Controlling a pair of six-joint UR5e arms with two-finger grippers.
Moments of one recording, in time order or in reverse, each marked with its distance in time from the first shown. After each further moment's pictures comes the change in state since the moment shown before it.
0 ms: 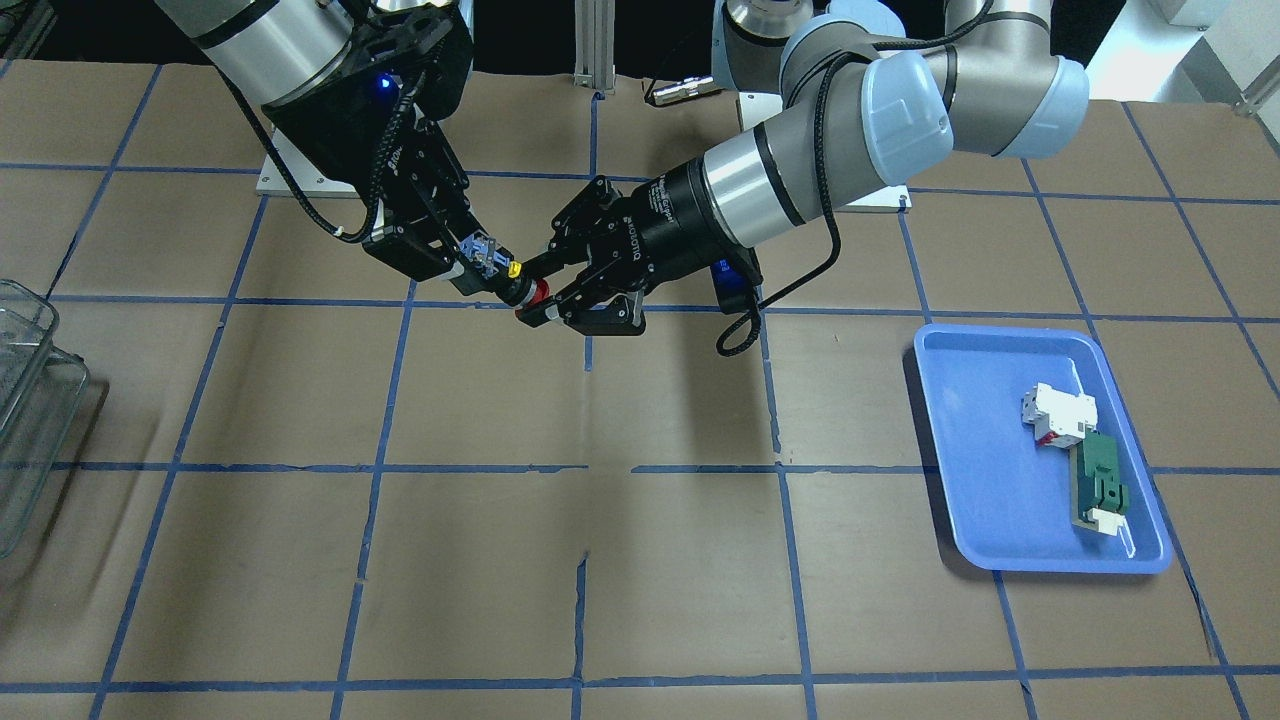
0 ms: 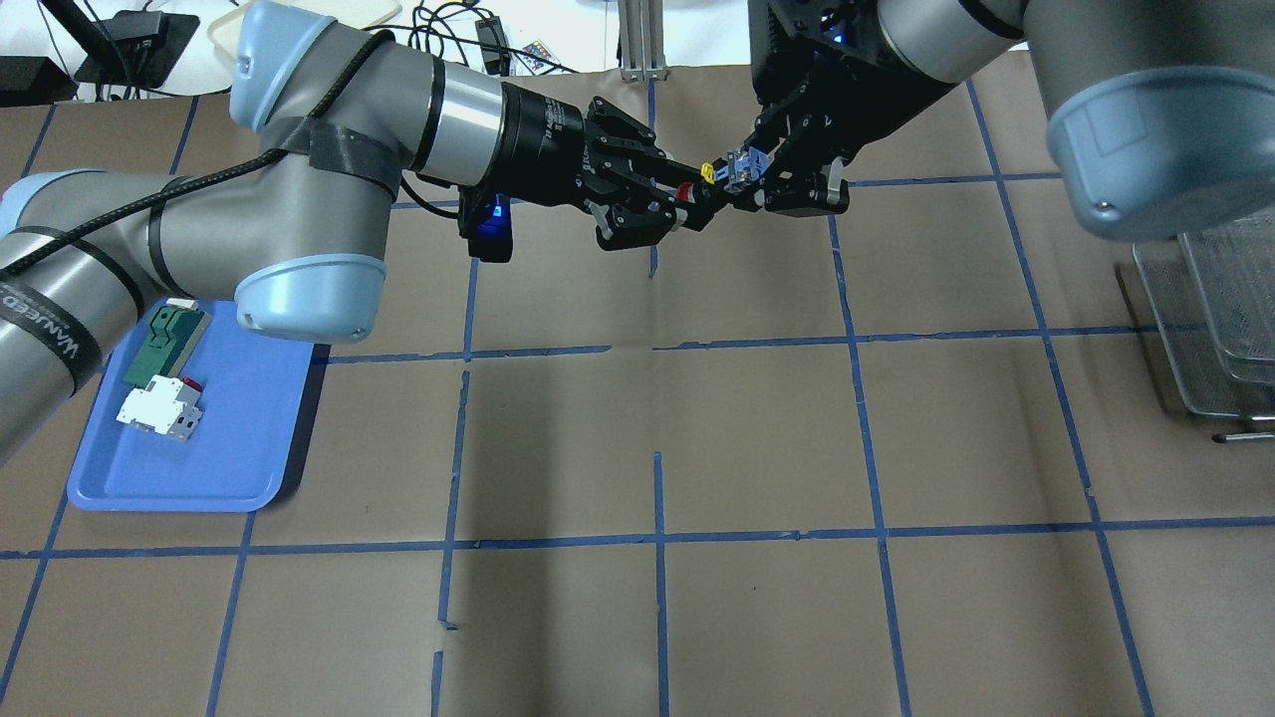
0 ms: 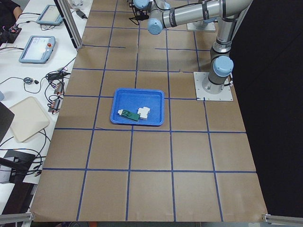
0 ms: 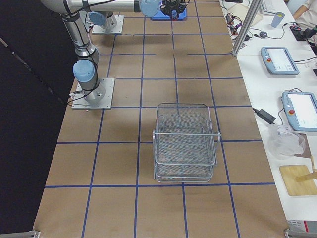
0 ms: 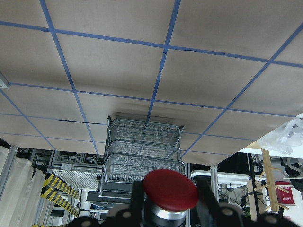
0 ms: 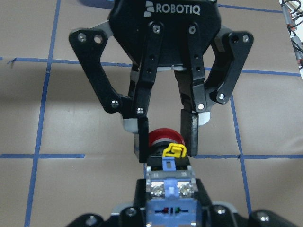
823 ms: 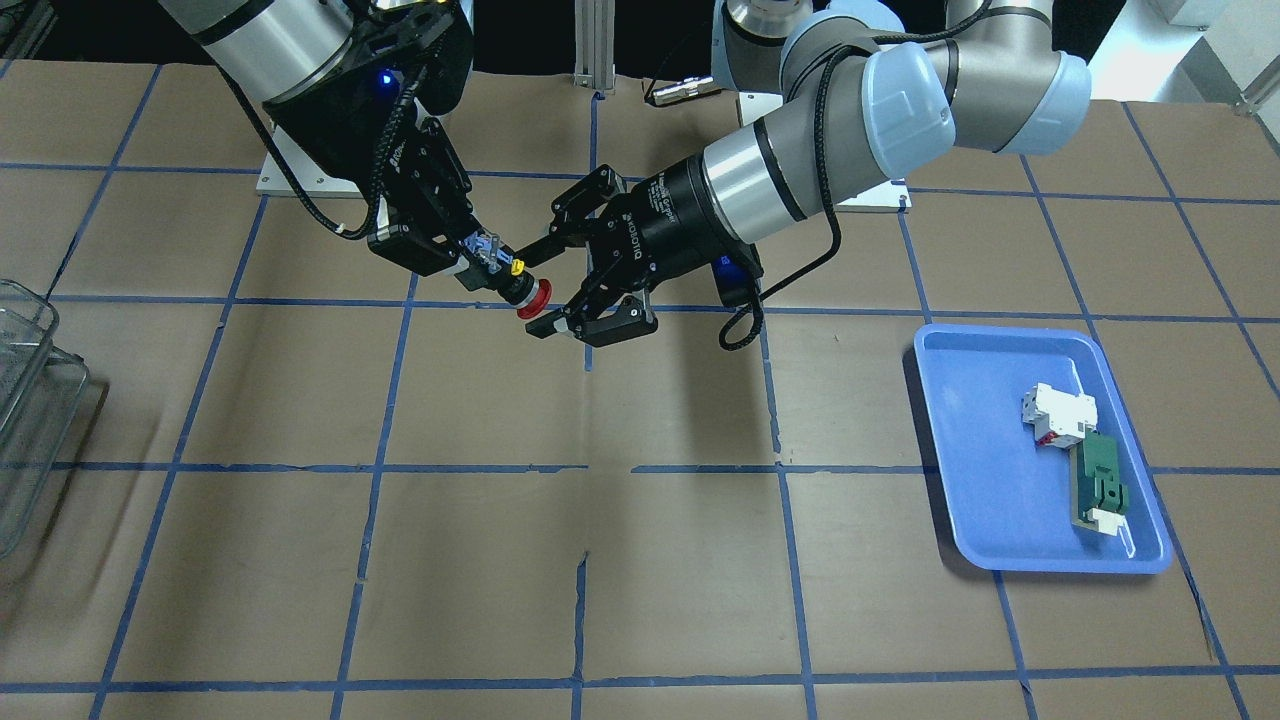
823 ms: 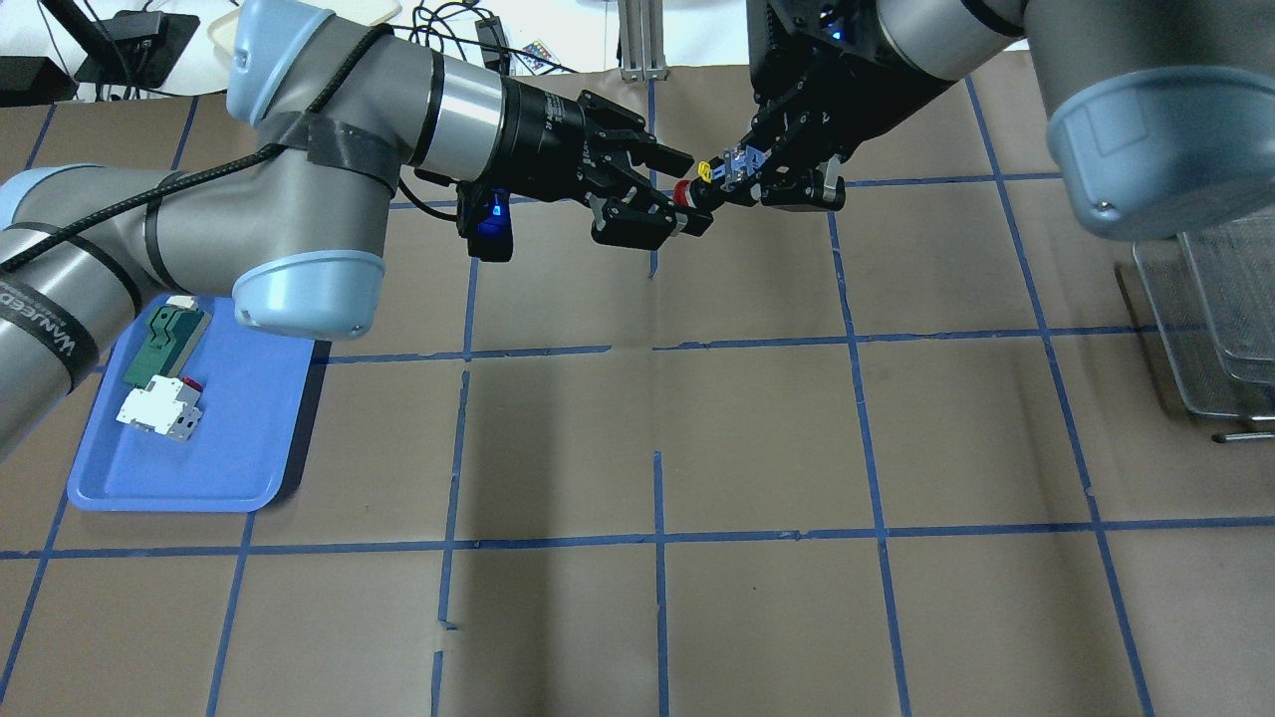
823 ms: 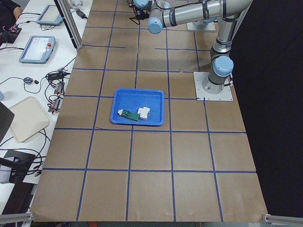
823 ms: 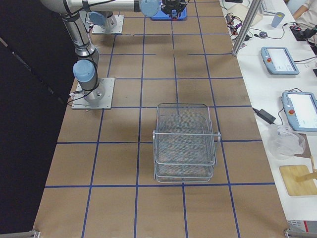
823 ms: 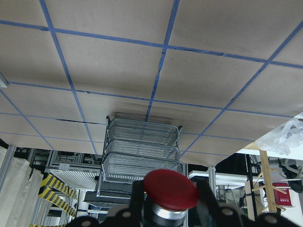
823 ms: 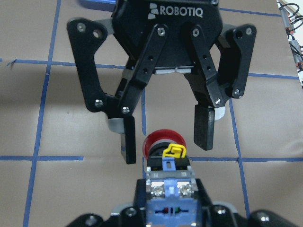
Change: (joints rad) left arm -0.001 0.004 0.008 0.000 0.009 -0.075; right arm 0.001 -0.001 -0.001 -0.004 0.006 -0.001
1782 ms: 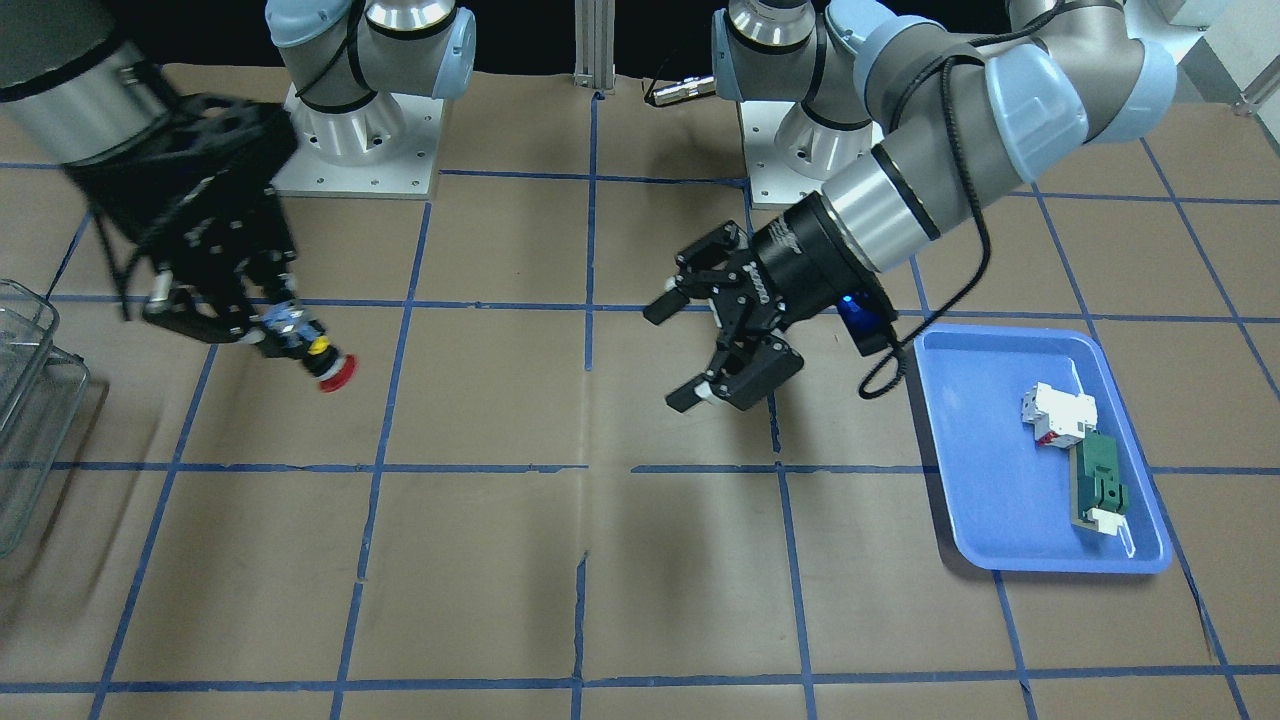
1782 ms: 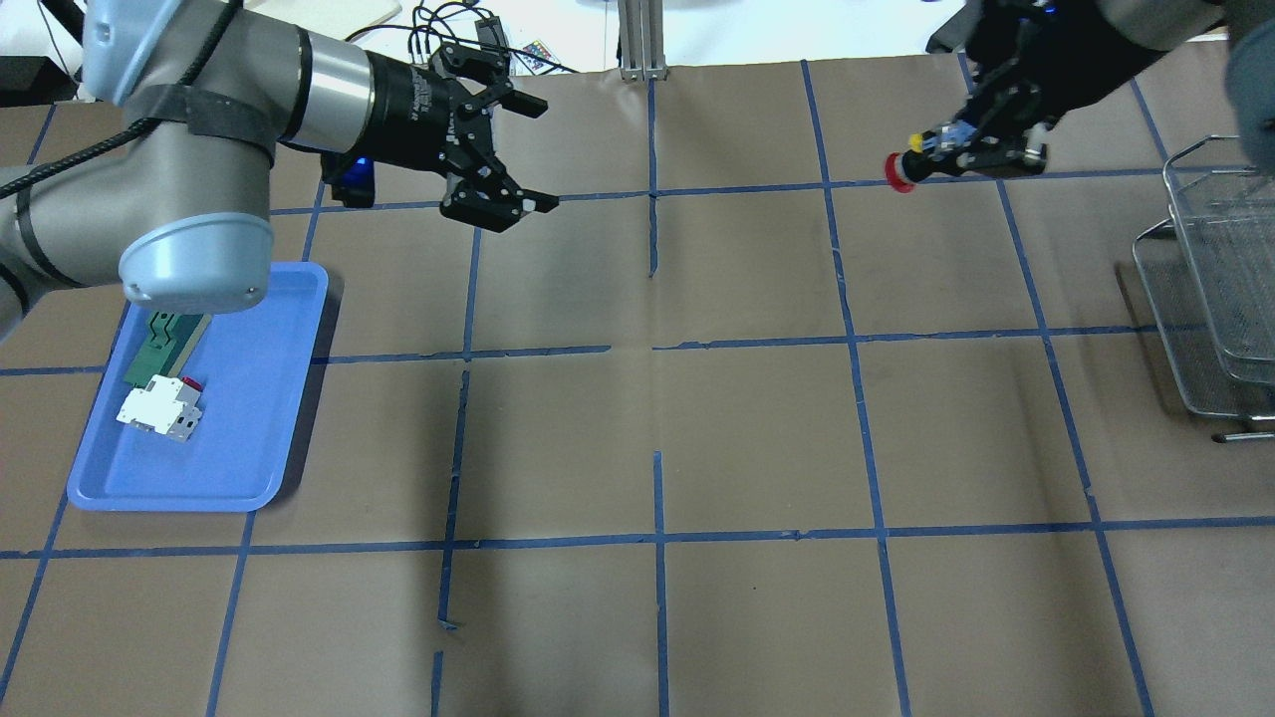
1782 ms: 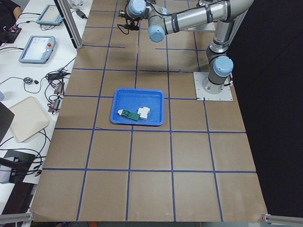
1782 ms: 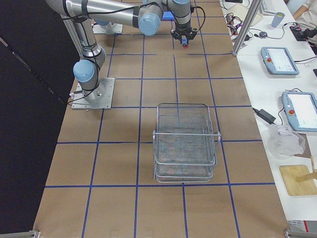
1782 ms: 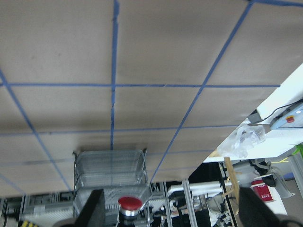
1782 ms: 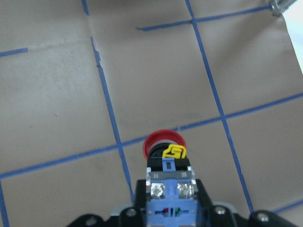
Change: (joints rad) left arm 0.194 0.021 -0.004 -0.037 0.232 0.591; right arm -0.336 0.036 0.005 0.014 -0.202 -0.075
